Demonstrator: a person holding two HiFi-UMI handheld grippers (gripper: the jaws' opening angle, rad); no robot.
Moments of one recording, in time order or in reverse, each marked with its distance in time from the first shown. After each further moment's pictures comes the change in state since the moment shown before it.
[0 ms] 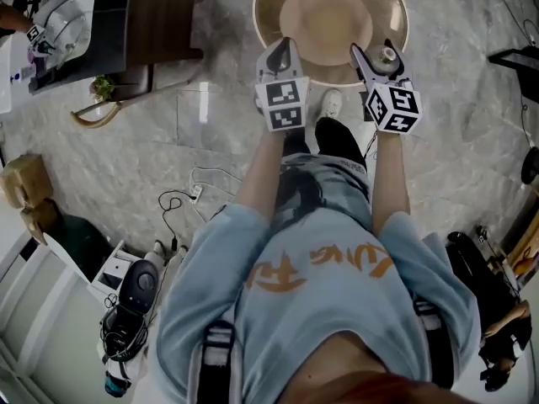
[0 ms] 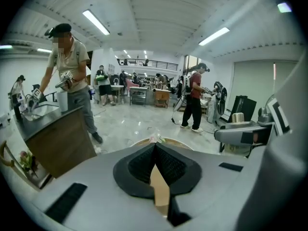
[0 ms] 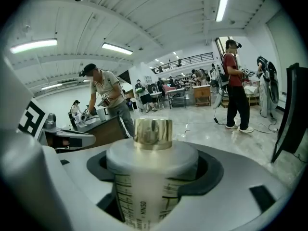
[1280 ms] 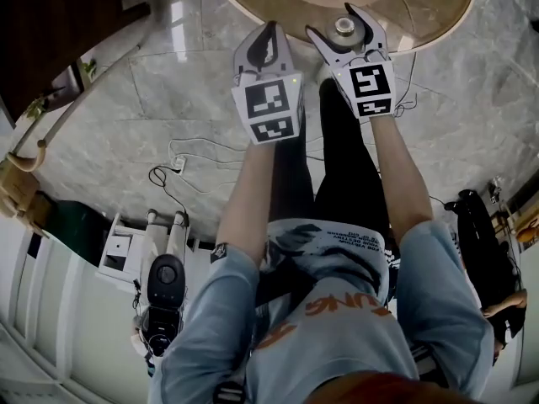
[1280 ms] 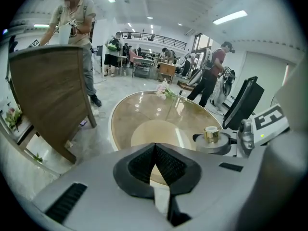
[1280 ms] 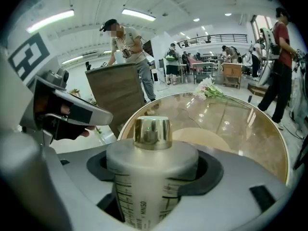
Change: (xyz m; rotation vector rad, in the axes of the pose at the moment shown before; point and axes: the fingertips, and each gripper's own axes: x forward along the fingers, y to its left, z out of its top) left arm 0.152 0.039 -0.291 -0.089 0.267 -0.012; right arm 0.173 0.034 -0.335 -0.197 0.293 0.237
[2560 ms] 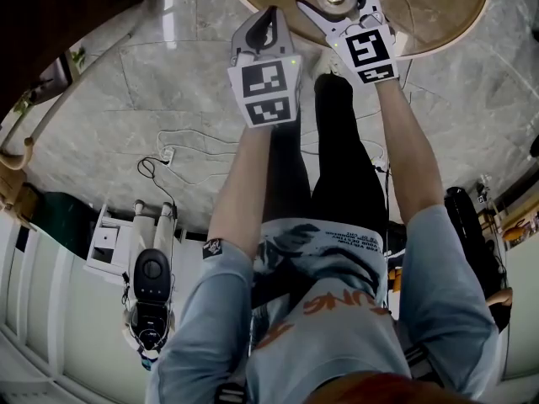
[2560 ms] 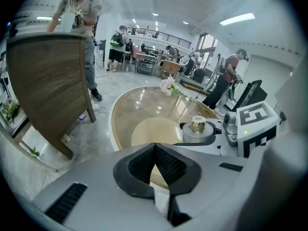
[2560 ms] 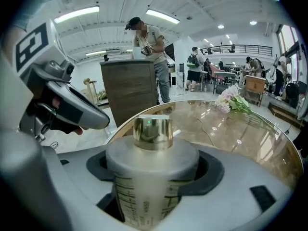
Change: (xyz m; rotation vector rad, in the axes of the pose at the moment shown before) left arm 0.030 0.023 -0.013 -0.054 0.048 -0.008; right arm 0.067 0.000 0.021 -0.228 -0.046 0.144
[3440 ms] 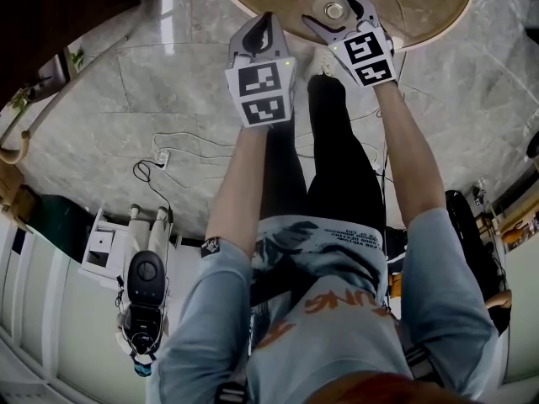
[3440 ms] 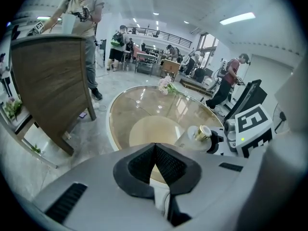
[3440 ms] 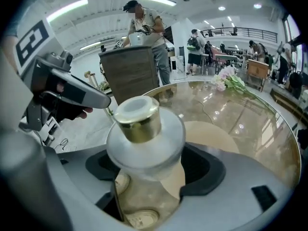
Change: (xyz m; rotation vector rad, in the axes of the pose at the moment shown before) left arm -0.014 -0.022 -0.014 -0.007 0.003 0.005; right arm -0.035 0.010 -0.055 0.056 0.180 0.054
